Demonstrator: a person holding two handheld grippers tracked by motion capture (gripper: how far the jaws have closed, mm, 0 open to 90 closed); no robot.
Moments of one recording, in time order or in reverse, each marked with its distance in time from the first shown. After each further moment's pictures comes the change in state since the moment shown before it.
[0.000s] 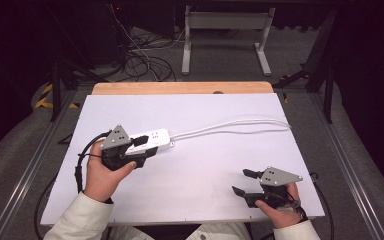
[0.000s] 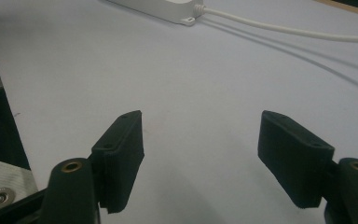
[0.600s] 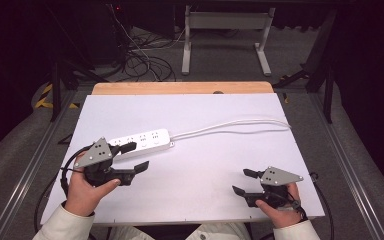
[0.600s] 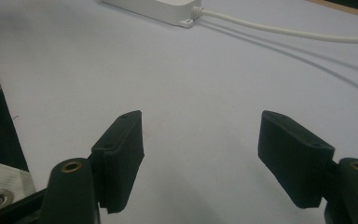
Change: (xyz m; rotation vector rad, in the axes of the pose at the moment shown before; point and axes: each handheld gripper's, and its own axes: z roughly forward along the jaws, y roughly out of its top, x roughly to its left) left arm -0.005 -0.028 -0.033 -0.118 -0.073 0.046; right arm -0.001 0.000 0.000 -0.006 -0.007 0.005
